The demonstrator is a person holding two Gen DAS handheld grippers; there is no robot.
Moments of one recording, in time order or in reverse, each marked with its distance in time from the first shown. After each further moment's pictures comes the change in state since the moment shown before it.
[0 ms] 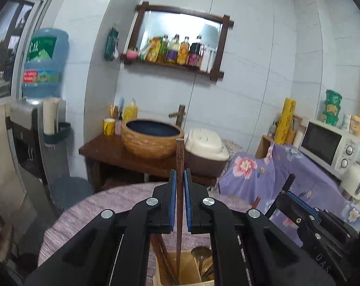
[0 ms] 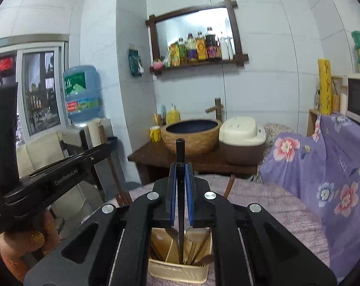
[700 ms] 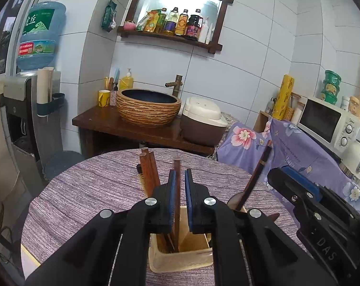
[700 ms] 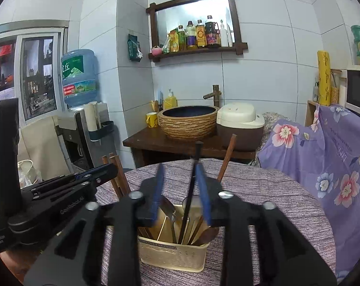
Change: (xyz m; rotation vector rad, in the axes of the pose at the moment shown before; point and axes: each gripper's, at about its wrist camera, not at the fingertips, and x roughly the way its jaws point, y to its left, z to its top) left arm 0.011 0.012 -0.053 -0.005 0.107 -0.038; right arm 0.007 -0.002 -0.052 -0.024 0.018 -0.021
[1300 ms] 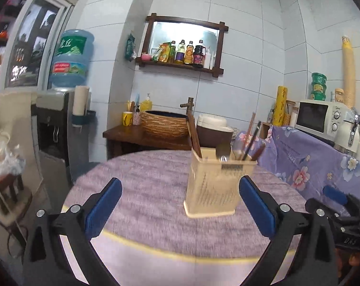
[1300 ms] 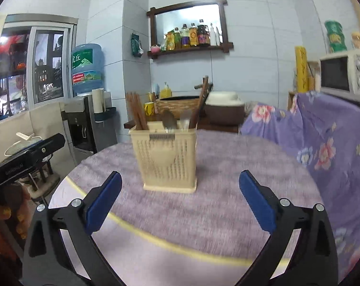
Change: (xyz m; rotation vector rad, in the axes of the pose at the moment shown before) left arm -0.146 0.030 -0.136 0.052 -0.195 0.075; right arm -0.157 0.004 -0.155 0.009 -0.013 -0.049
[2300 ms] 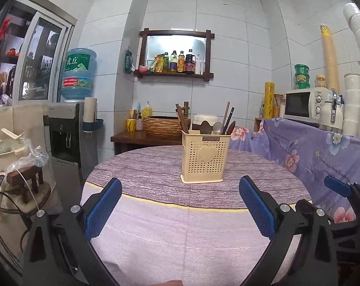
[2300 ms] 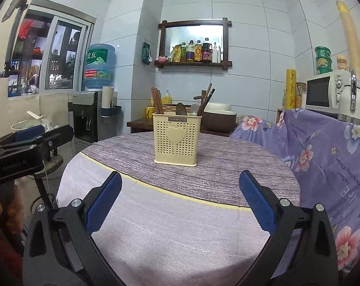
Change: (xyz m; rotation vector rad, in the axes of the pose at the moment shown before) left arm -0.107 -0.026 -0.060 0.091 -0.065 0.025; right arm -0.111 0.038 -0.070 -0.125 -0.093 -0.060
